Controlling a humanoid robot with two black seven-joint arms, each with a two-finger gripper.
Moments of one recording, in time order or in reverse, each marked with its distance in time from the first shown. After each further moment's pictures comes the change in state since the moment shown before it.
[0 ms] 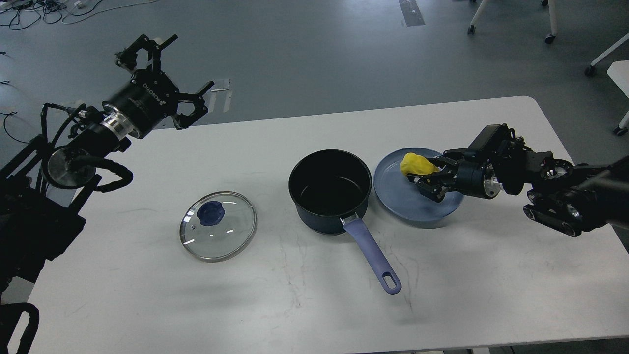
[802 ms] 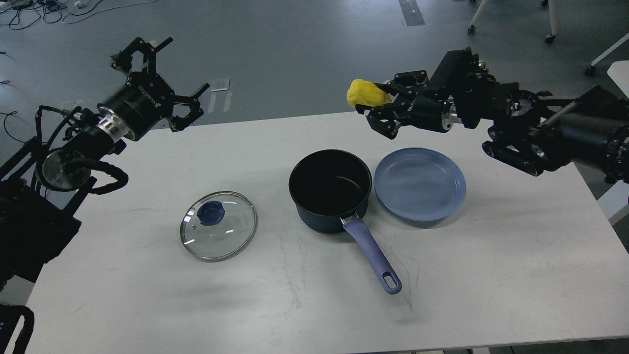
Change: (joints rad) left arm 0.008 0.016 0.000 0.000 0.000 0.000 0.000; right arm 0.277 0.186 -0.045 -0.005 0.004 -0.099 0.000
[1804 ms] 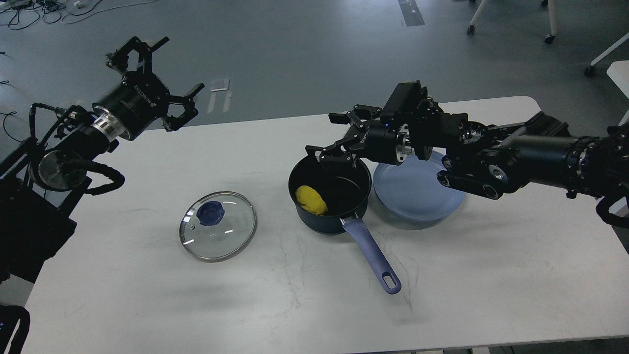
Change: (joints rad) left arm -0.002 0.010 0.000 0.000 0.063 0.000 -0.026; right arm 0.004 0.007 -0.011 0.159 0.265 -0.002 0.000
